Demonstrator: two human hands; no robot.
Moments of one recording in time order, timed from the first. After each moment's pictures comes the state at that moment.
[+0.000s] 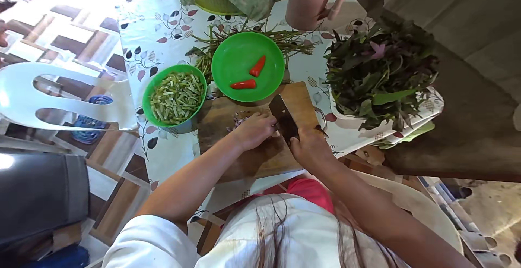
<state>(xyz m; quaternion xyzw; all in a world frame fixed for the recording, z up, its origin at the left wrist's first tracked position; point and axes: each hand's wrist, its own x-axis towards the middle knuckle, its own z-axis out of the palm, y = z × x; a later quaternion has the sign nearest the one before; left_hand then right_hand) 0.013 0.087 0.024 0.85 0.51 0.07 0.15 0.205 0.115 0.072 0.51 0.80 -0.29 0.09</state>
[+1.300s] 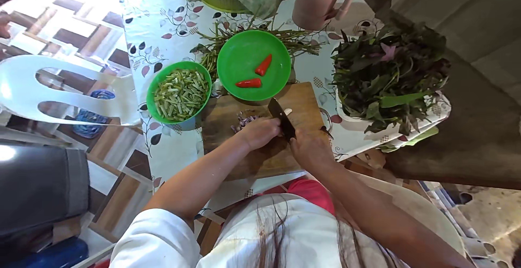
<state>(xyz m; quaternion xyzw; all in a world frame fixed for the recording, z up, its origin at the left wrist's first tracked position) 0.016 0.086 0.017 0.82 0.52 0.09 0.21 0.189 0.113 0.072 0.50 0.81 -0.26 0.17</state>
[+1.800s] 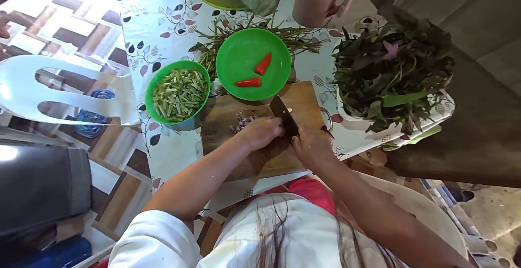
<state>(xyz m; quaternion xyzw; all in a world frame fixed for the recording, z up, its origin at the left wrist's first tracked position) 0.018 0.090 0.023 0.82 0.52 0.06 0.24 0.195 0.121 0.065 0.50 0.81 -0.27 0.13</state>
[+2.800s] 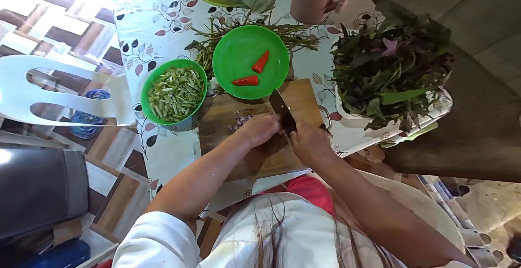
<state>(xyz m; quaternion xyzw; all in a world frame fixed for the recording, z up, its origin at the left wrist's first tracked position) 0.020 0.099 0.021 0.81 0.54 0.06 0.22 0.185 0.124 0.072 0.52 0.80 -0.27 0.14</state>
